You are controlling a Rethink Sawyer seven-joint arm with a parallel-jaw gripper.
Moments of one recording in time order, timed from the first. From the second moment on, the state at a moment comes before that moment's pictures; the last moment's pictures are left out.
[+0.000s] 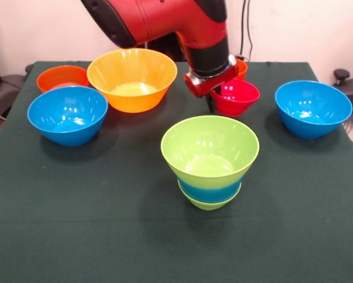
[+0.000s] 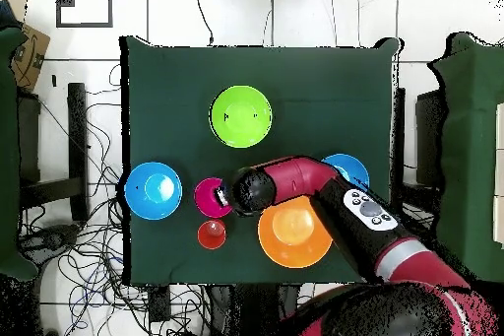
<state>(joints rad) -0.69 -0.46 0.62 1.83 -0.64 0.61 1.56</state>
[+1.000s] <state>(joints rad) -0.79 -0.66 0.73 1.89 -0.52 0.74 1.56</state>
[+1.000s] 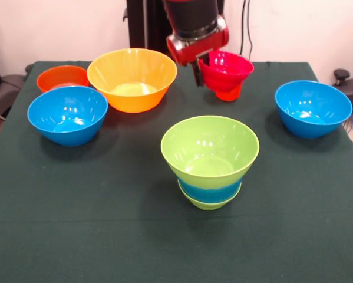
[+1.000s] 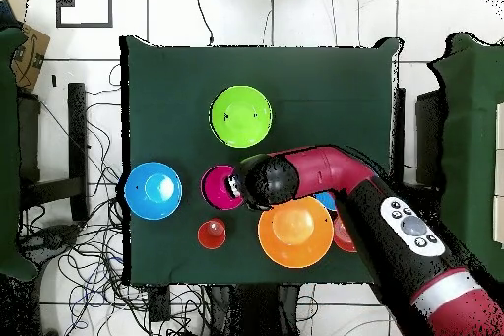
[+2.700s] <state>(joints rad) -0.90 -0.70 0.84 1.84 -0.49 0.81 1.56</state>
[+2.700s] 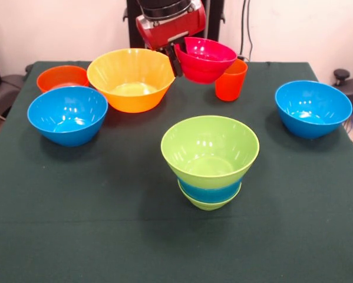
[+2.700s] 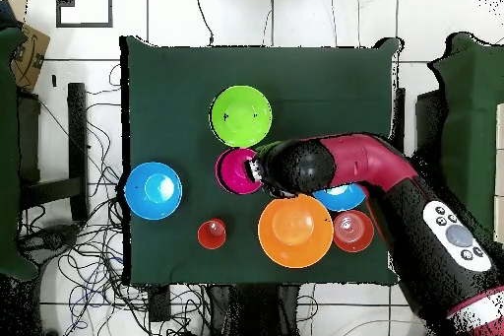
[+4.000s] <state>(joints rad) -0.87 -0.65 0.84 1.74 -0.56 0.76 1.56</state>
